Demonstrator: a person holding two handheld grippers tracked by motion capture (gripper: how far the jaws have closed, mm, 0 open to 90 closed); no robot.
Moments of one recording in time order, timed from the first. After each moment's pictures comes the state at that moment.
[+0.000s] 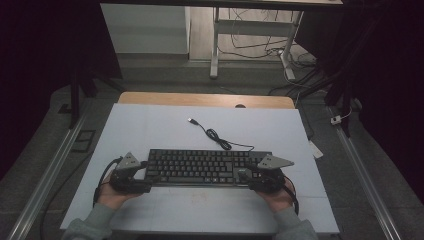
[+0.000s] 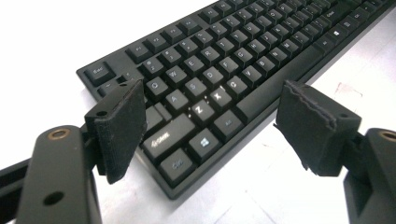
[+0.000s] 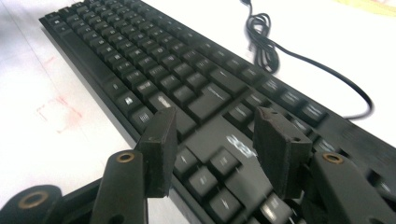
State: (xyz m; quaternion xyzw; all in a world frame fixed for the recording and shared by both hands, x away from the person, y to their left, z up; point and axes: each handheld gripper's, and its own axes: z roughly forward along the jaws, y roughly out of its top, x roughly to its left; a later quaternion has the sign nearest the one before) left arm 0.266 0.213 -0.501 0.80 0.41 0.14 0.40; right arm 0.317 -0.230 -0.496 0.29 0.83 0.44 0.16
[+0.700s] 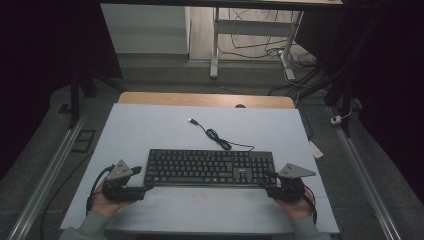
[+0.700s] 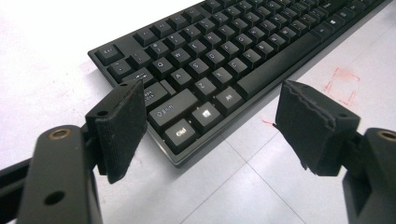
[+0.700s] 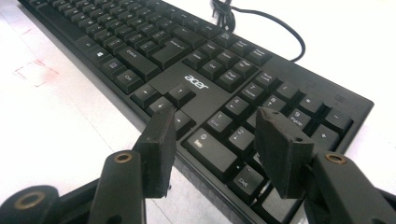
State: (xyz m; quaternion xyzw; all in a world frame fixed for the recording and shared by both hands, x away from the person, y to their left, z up) left arm 0.249 0.223 -0.509 0.80 0.41 0.16 0.41; right arm 0.302 -0.280 -0.504 0.31 0.83 0.43 0.17
